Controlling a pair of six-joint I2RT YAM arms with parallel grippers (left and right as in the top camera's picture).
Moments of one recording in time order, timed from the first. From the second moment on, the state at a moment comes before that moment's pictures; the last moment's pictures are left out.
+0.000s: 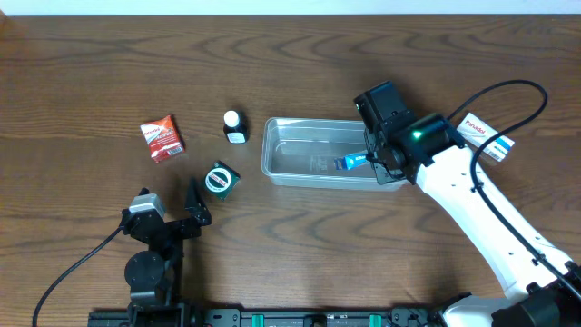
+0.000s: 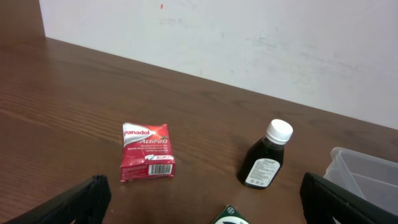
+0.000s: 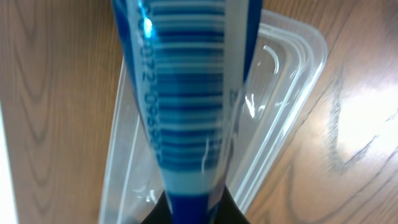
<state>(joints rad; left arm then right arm) 0.05 0.02 0.02 -0.12 -0.03 -0.25 0.49 1.54 1.31 -1.03 0.21 1.87</state>
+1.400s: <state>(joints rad) 0.05 0.02 0.02 -0.12 -0.03 -0.25 0.49 1.70 1.31 -0.85 0.23 2.02</state>
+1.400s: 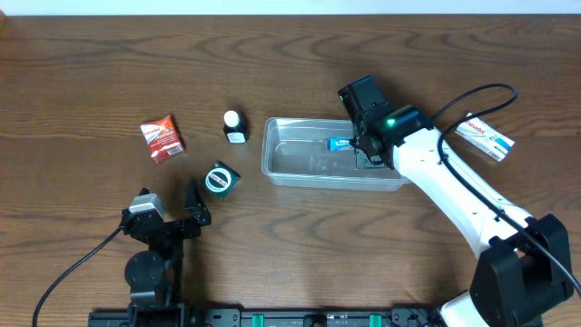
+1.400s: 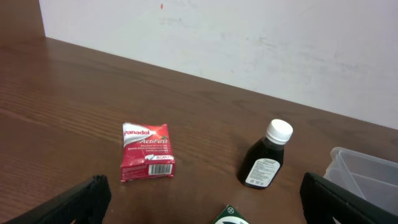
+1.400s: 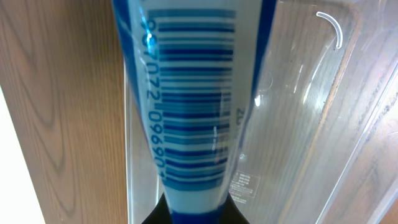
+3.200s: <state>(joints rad) 0.05 0.02 0.02 -0.12 -0.03 -0.25 0.49 1.62 1.31 -0.83 0.11 1.89</state>
